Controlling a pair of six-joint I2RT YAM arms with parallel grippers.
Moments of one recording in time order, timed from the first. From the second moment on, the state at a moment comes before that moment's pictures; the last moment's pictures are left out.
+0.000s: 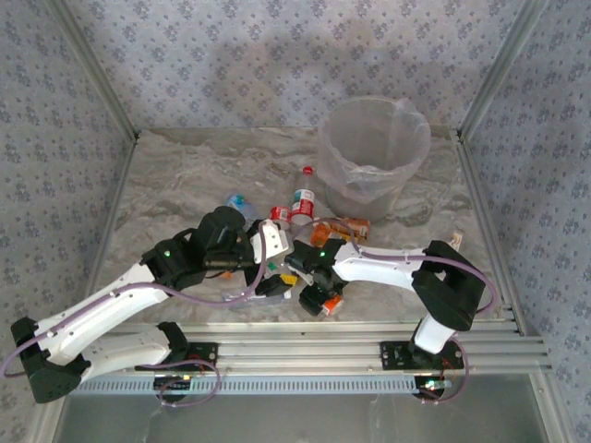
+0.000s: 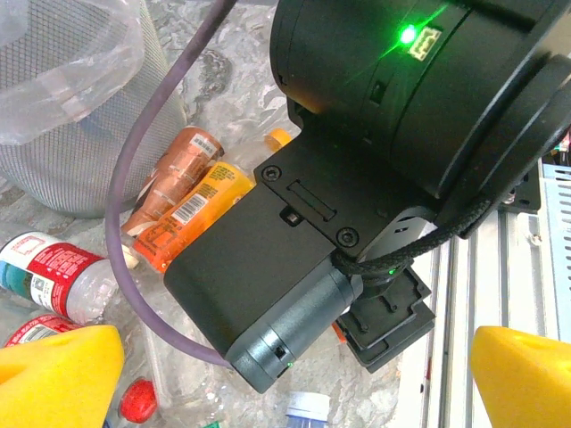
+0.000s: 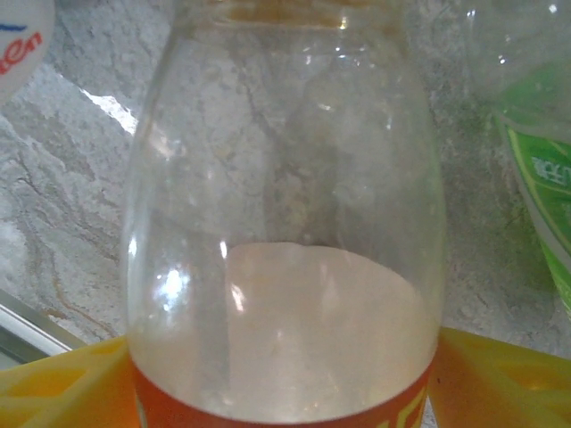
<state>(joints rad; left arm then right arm) -0.94 0.99 1.00 -0.60 0.28 0.27 1.03 1.65 1.01 -0.86 0.01 0.19</state>
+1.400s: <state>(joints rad) -0.94 0.96 0.95 -0.49 0.22 0.23 0.99 1.39 0.86 -0.75 -0.03 0.30</state>
